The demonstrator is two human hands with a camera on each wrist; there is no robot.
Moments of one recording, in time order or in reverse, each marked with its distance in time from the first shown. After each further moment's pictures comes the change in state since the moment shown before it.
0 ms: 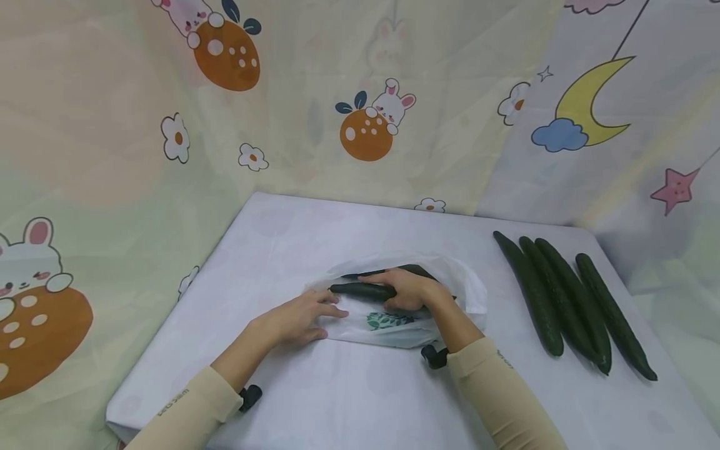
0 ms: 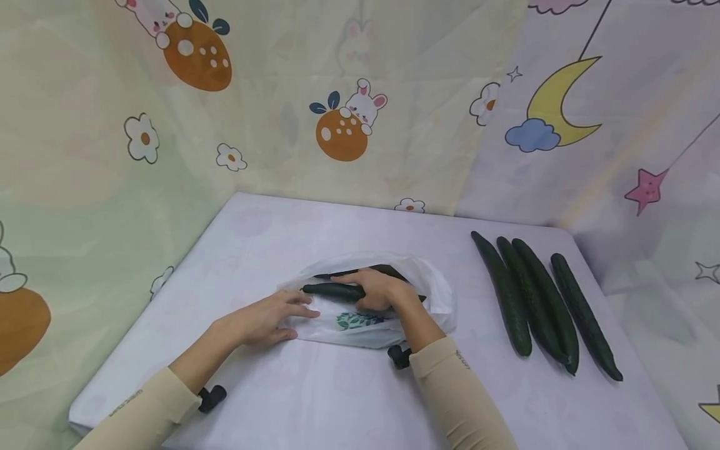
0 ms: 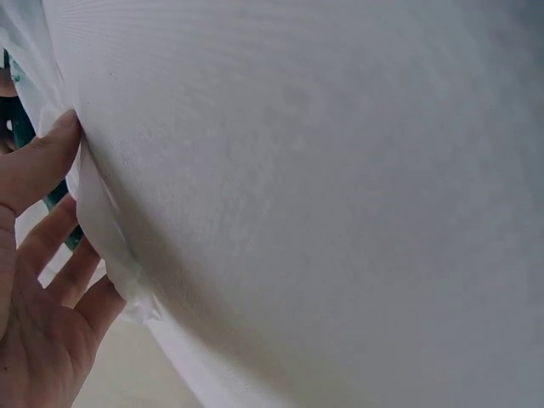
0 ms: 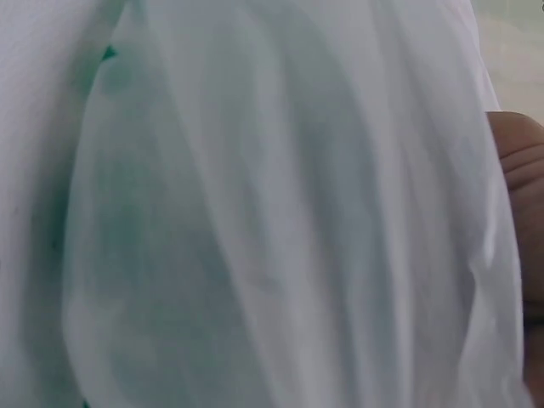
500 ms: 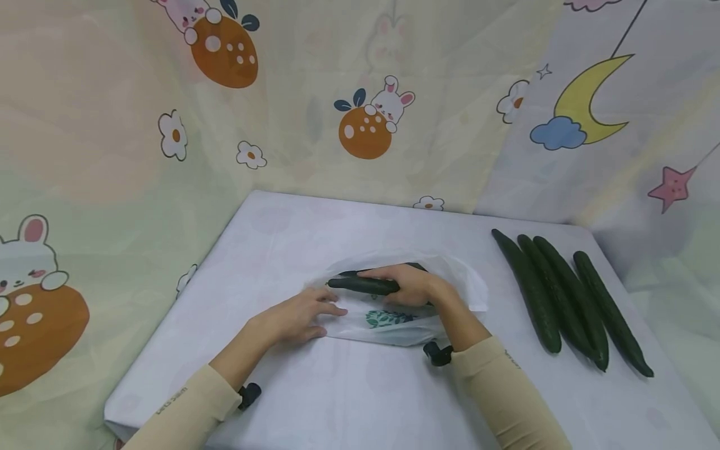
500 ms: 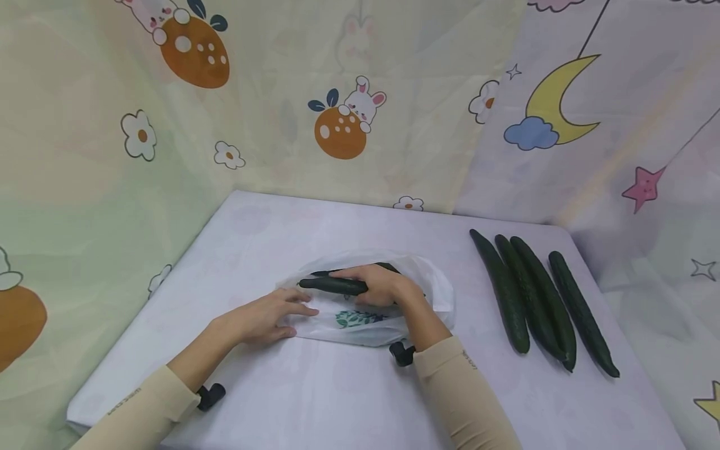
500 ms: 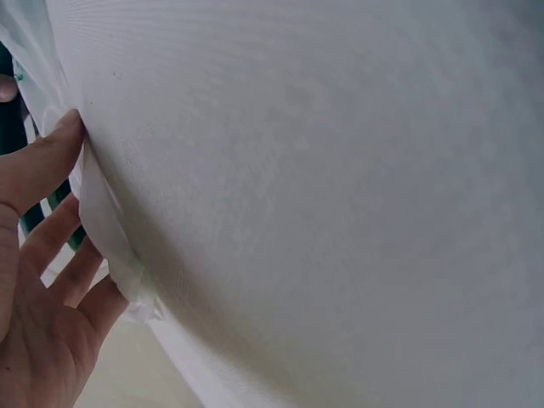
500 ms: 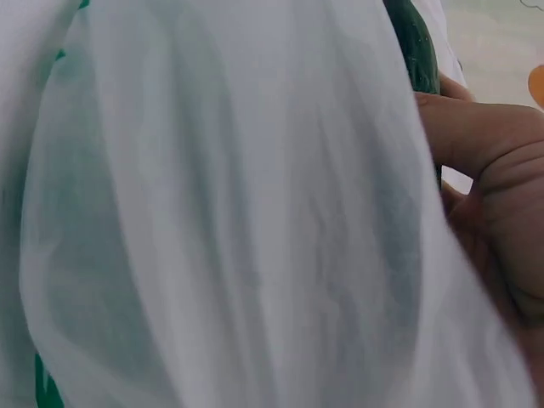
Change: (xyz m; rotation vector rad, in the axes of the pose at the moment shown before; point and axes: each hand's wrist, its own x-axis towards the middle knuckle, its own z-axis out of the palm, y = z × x) left_hand 0.000 -0.001 -0.001 0.023 0.006 0.021; right_hand -0.011 -0.001 -0.011 0.075 0.053 -0.122
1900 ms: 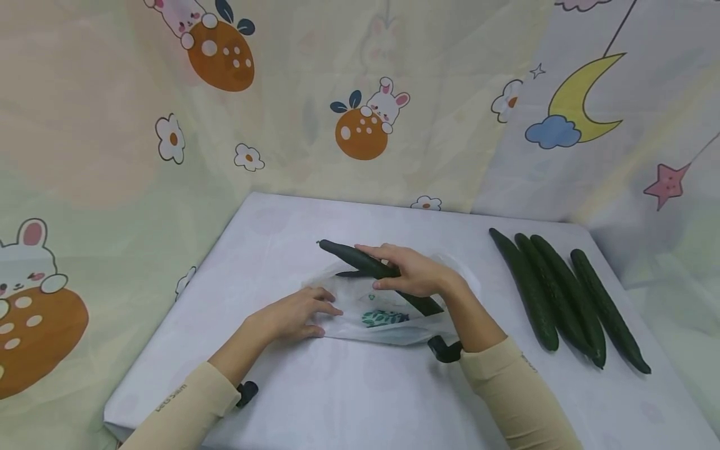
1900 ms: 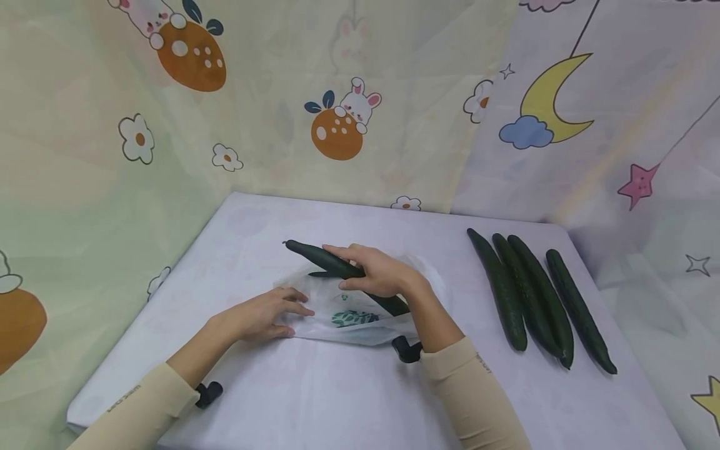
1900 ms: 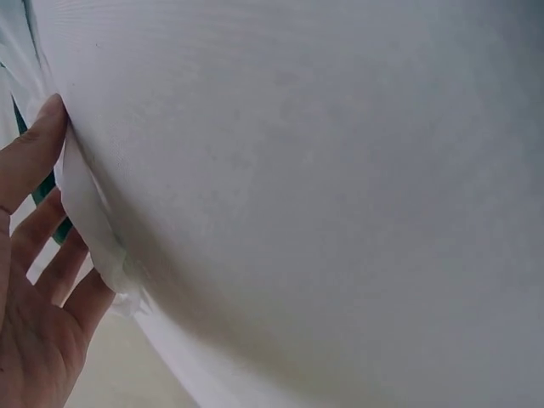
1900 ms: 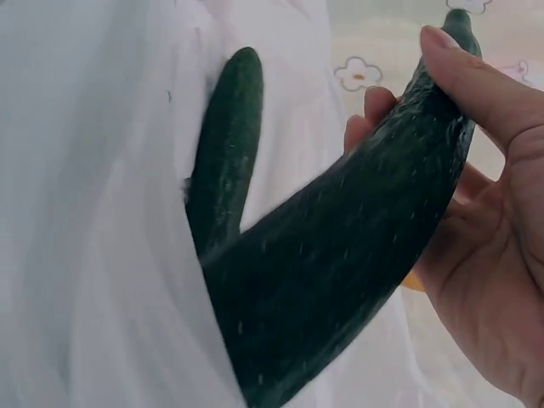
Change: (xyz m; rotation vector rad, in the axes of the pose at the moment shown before) left_hand 0.001 -0.001 -0.002 0.001 -0.004 -0.046; right_hand -0.026 -0.029 -0.032 0.104 0.172 -0.149
